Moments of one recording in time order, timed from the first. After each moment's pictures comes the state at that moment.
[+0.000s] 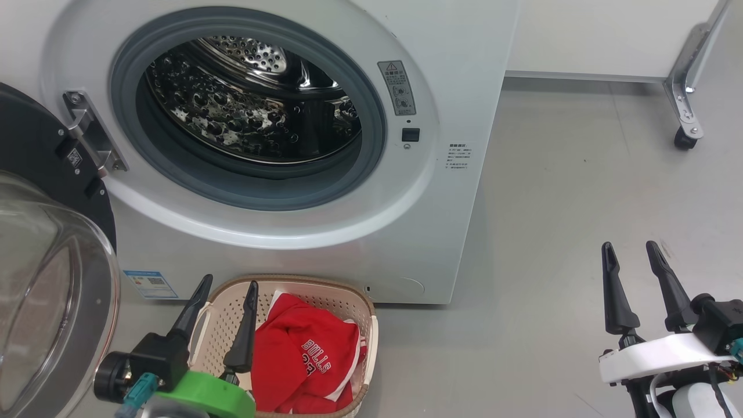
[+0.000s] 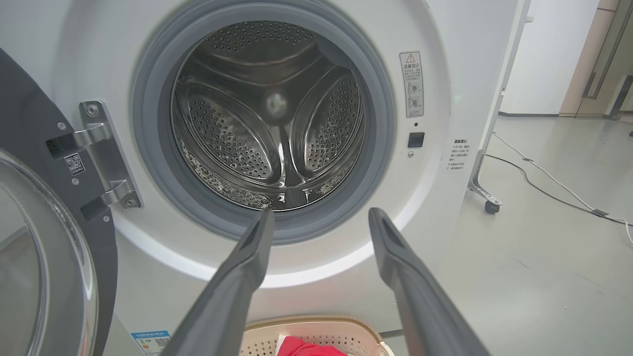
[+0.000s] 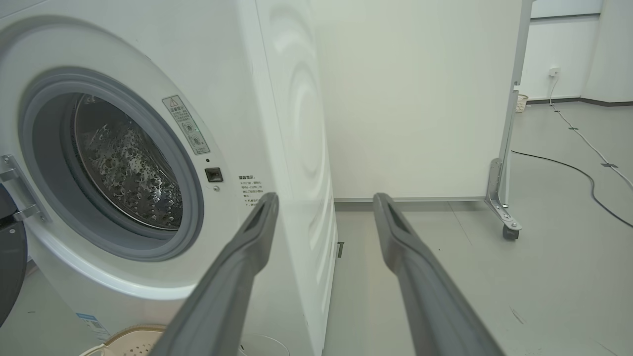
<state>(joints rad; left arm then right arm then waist) -0.03 0.04 -0.17 0.20 -0.26 -0.12 -0.25 0.04 -0.17 0.10 0.08 0.42 0.12 -0.25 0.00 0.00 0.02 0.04</state>
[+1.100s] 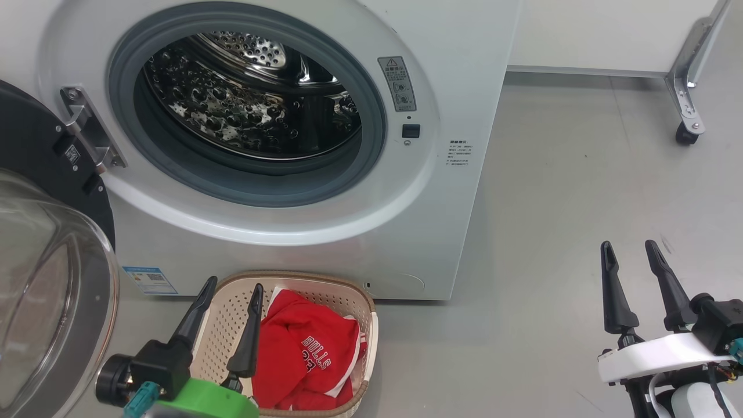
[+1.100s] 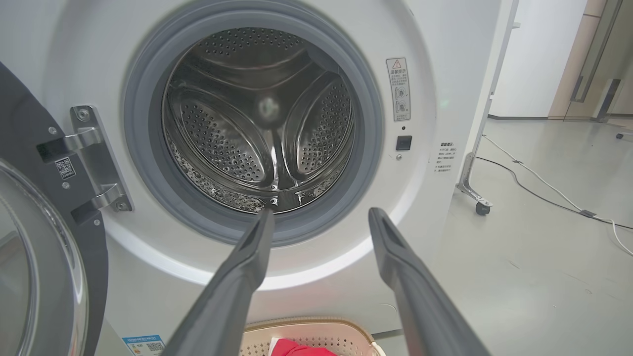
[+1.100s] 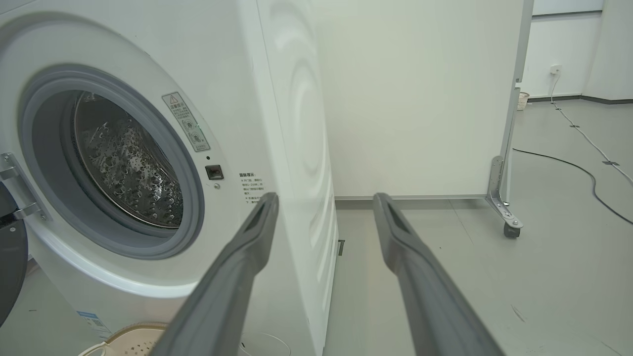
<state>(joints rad) 0.00 0.04 -0.18 0.14 -0.26 -0.12 -0.25 0.04 -0.17 0.10 0.07 0.41 0.12 -0.25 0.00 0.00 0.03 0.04</state>
